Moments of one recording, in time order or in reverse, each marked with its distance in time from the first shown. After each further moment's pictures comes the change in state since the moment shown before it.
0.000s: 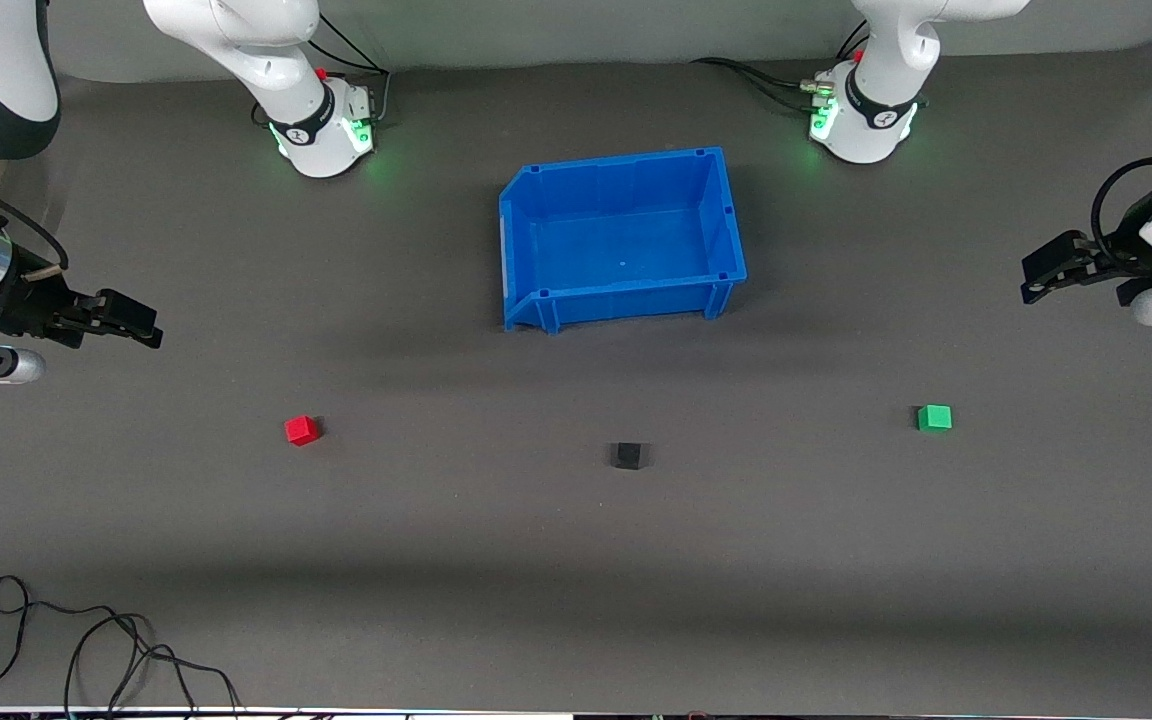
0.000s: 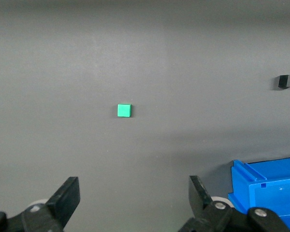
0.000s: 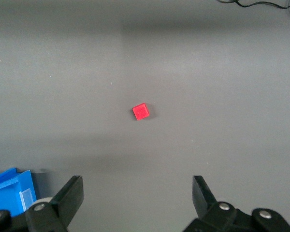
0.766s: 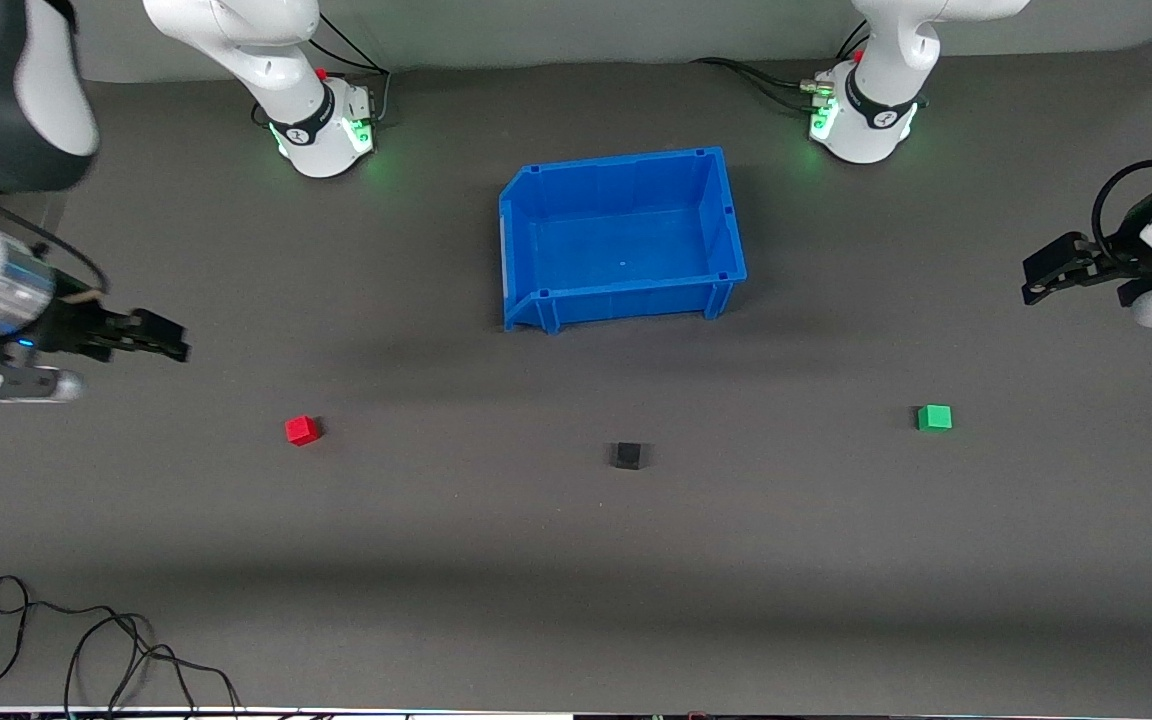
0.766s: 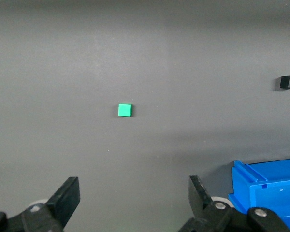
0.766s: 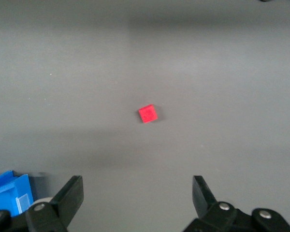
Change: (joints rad) left arm 0.001 0.002 0.003 0.000 0.000 0.000 -0.019; right arm 0.045 0.032 0.002 -0.083 0.000 0.102 0.015
